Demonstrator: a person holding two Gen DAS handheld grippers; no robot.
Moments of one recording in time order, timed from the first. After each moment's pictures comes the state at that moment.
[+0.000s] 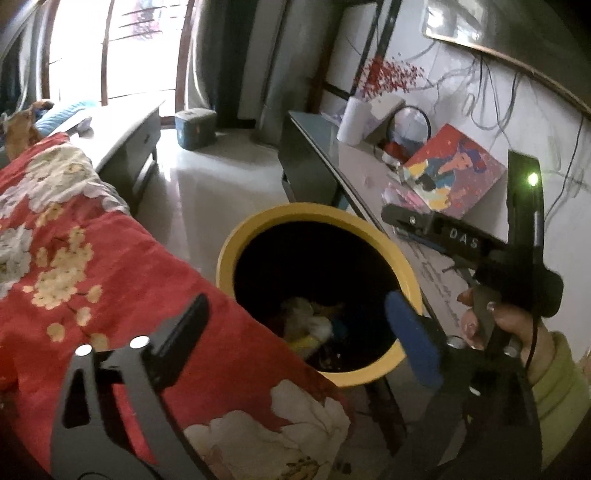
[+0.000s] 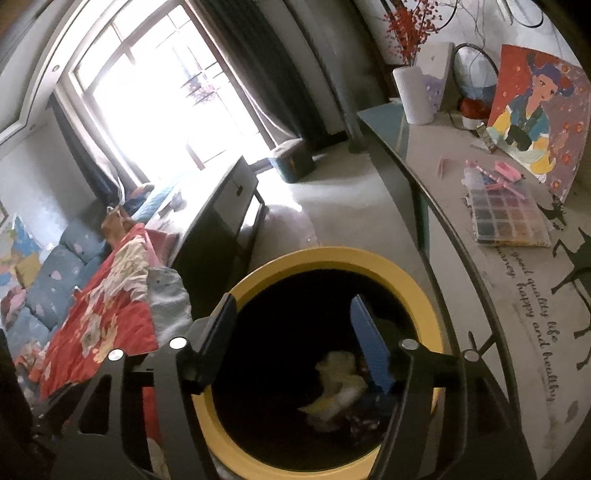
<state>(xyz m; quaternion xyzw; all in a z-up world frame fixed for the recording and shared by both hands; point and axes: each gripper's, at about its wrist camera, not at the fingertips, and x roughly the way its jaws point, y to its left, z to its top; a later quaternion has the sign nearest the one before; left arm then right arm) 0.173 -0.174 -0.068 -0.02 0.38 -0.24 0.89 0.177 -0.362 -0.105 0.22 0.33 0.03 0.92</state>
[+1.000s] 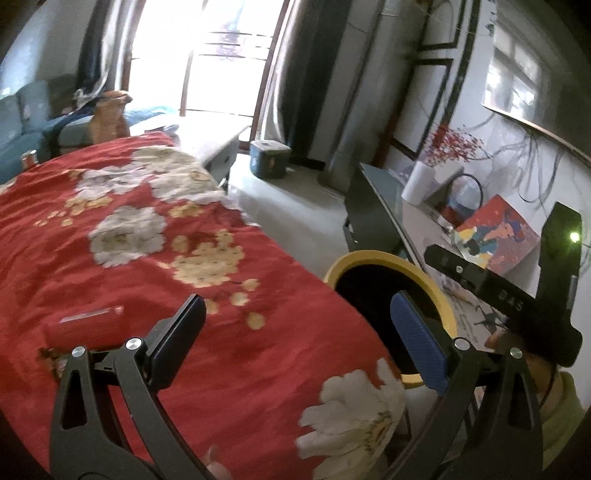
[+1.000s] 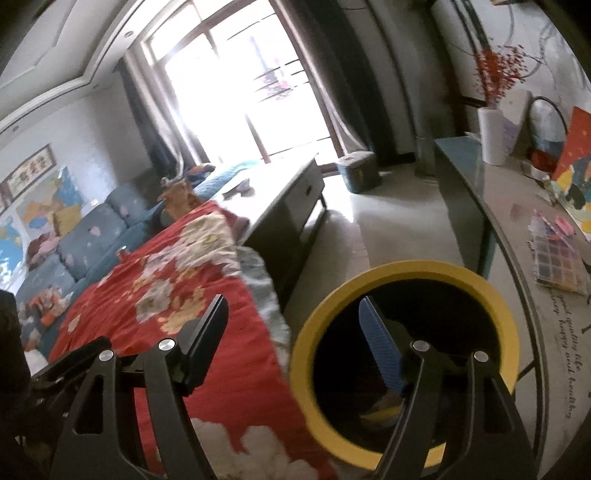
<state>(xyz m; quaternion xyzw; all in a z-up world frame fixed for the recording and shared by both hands) 0.131 -0.063 -0.031 -0.08 0.33 -0.11 0.93 0.155 -0.255 -0.058 0.14 0.29 0.14 0.93</state>
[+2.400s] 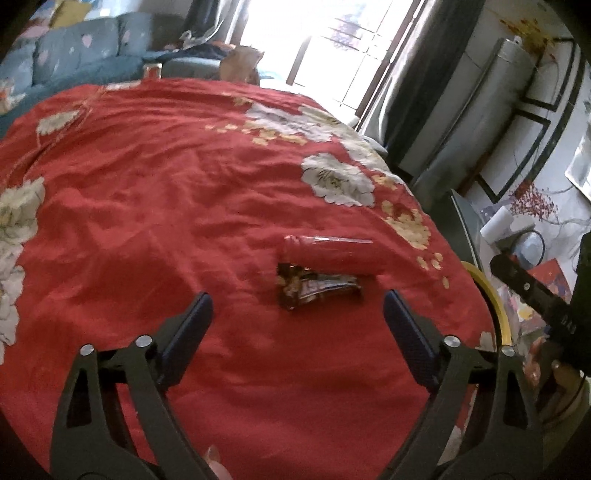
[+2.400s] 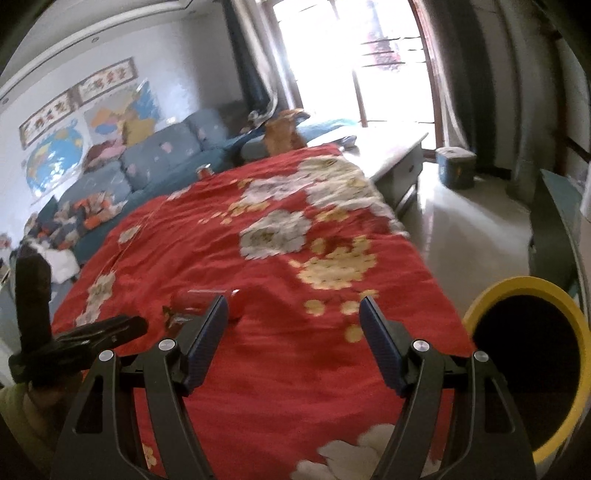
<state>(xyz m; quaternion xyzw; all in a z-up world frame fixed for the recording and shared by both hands) 0.069 0.122 -0.076 -0.20 0.37 0.03 0.91 0.141 -0.087 -0.056 0.02 0.33 0.31 0.89</state>
